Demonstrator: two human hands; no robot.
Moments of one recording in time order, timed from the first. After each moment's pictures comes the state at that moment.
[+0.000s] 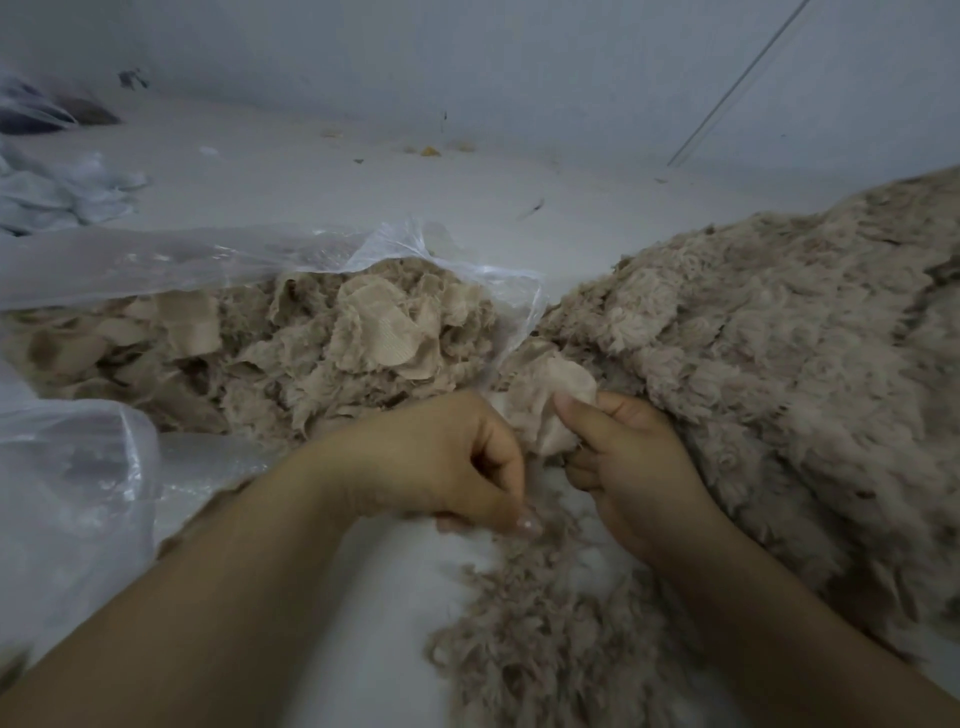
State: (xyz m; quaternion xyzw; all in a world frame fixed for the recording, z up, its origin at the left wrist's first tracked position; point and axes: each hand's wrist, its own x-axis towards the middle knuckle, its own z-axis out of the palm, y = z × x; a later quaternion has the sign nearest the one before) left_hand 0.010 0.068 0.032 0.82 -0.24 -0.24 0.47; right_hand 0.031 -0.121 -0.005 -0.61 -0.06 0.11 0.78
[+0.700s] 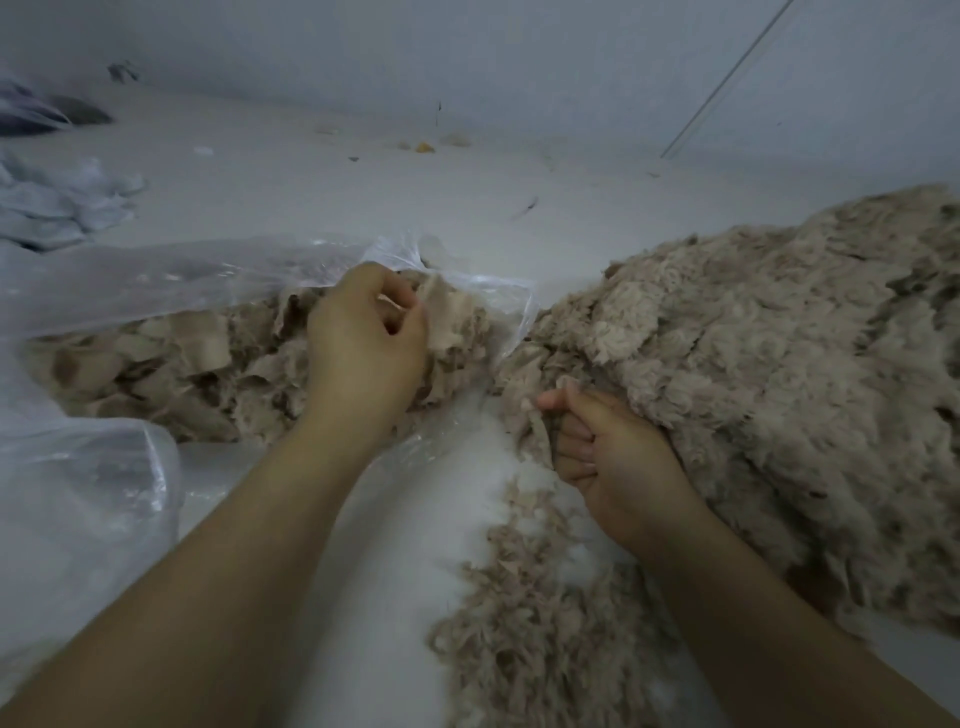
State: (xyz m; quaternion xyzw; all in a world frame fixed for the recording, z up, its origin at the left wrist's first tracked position) left_hand 0.039 0.078 0.048 0.81 0.08 0.34 0.47; right_hand 0.039 -0.119 0.002 -0.55 0.03 0.15 0.82
